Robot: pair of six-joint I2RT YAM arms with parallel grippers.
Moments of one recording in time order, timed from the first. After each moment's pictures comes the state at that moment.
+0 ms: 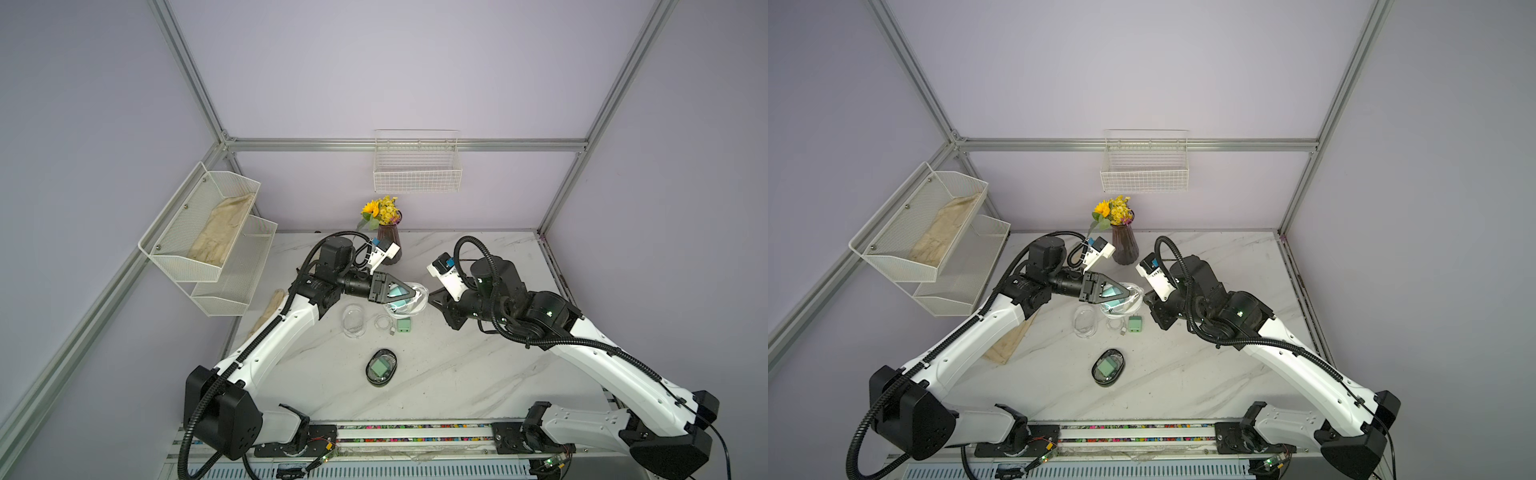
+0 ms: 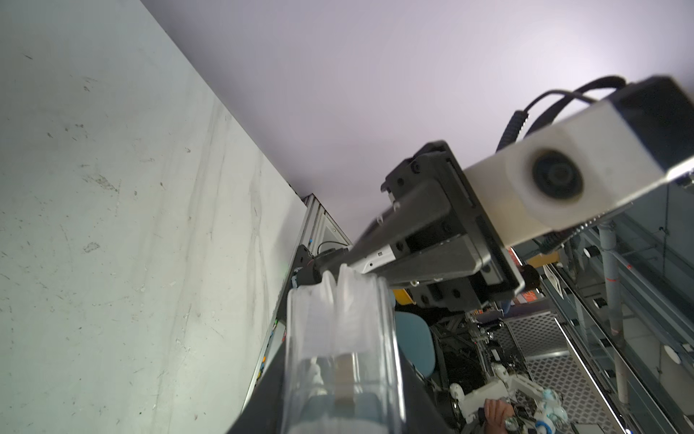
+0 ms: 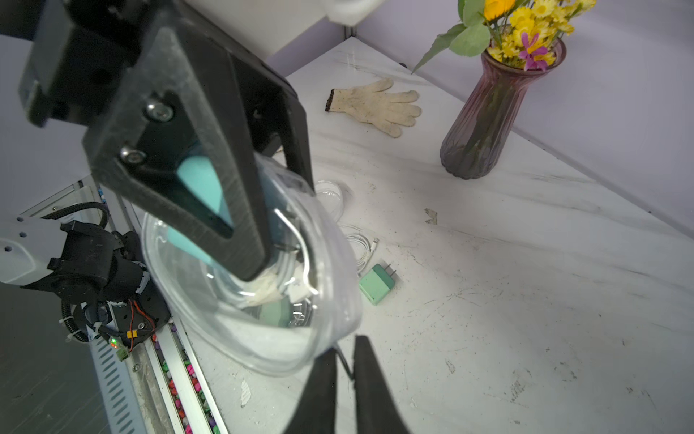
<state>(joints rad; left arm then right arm) -0.43 1.36 1.20 -0.36 1.21 -0.49 0.79 1.16 1.35 -0.75 -0.06 0.04</state>
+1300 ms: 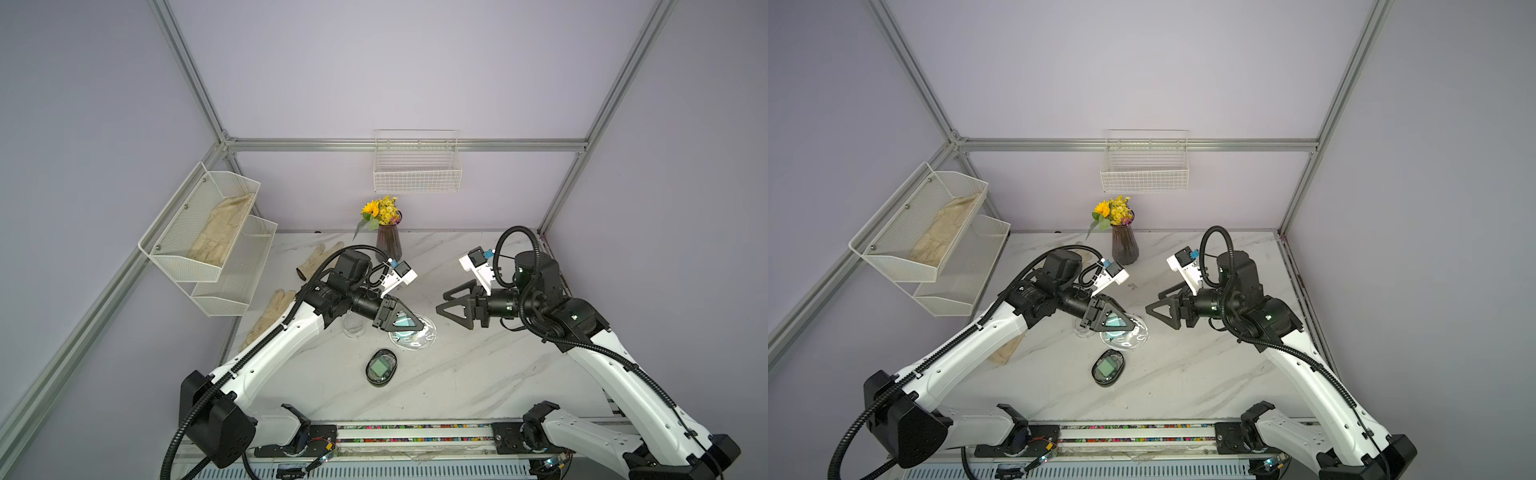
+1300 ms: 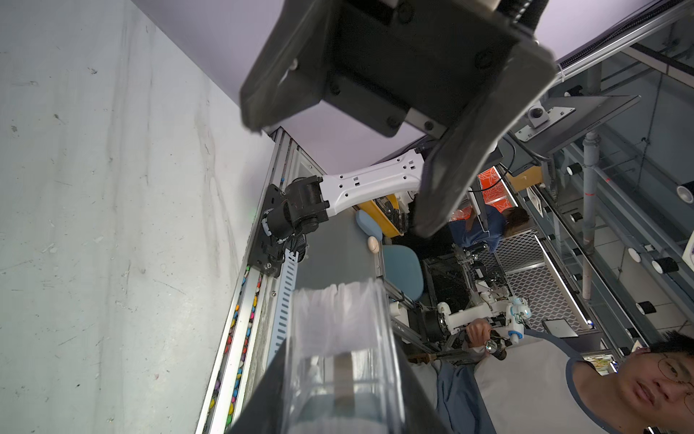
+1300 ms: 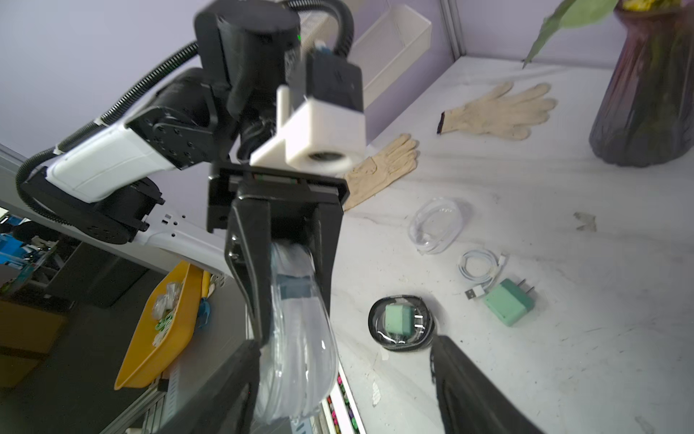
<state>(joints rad) -0.56 1.33 1.22 -0.60 1.22 -0.28 0.47 1.04 1.21 -0.59 -0.78 0.23</state>
